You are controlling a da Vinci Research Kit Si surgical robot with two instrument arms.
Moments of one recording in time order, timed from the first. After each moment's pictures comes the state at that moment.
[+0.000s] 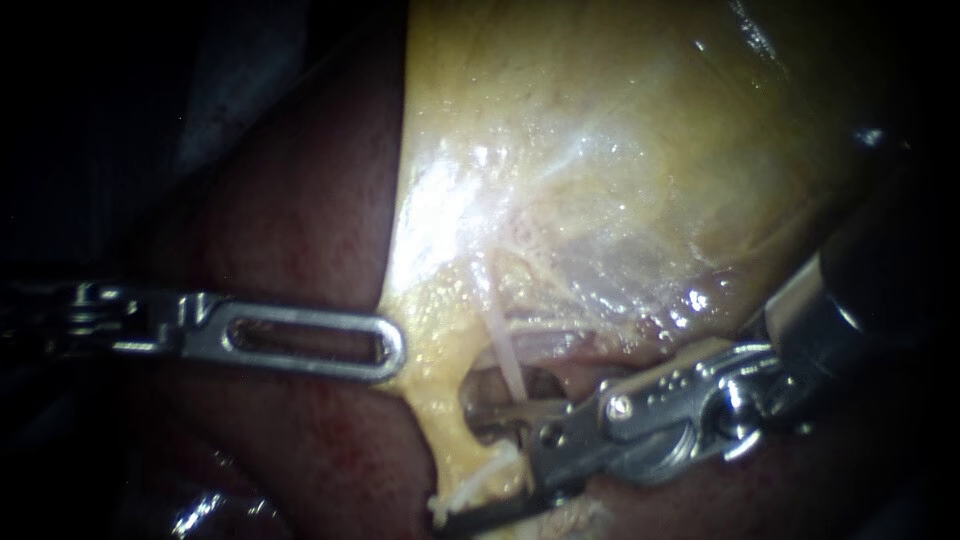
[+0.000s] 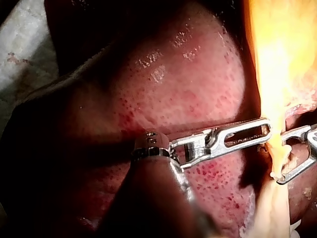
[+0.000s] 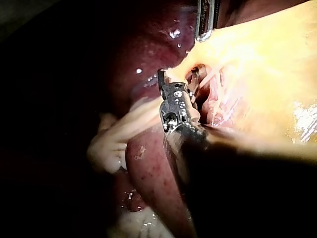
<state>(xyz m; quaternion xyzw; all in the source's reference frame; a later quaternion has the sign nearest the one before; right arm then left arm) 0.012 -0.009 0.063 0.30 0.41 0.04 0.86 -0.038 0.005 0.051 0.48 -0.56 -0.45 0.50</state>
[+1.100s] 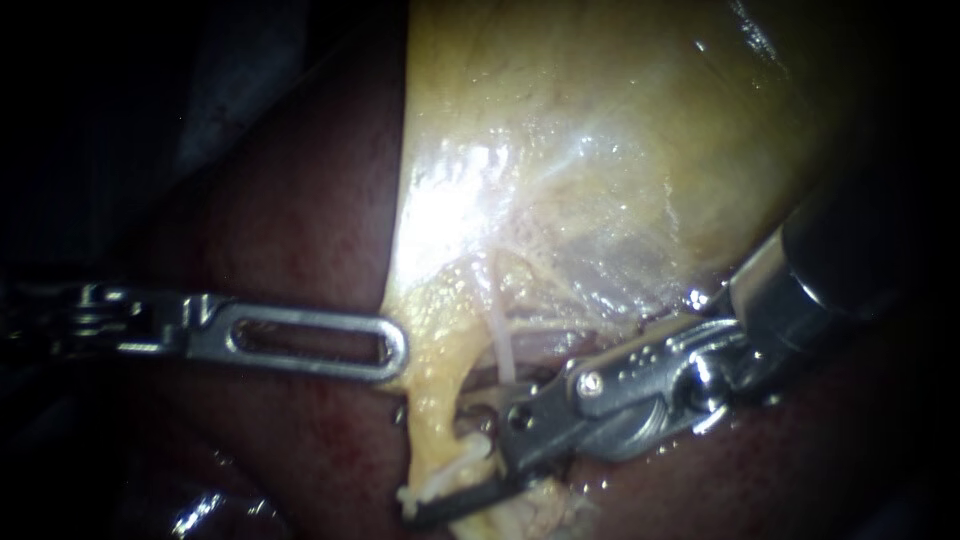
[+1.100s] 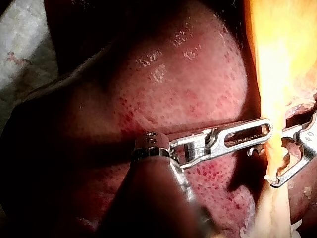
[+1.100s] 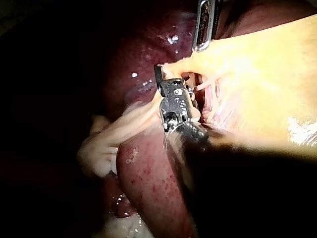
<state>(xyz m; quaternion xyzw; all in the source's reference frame) 0.014 -0.009 0.065 0.31 0.46 0.02 0.83 -0.038 0.004 0.052 0.49 -0.56 -0.45 0.50</state>
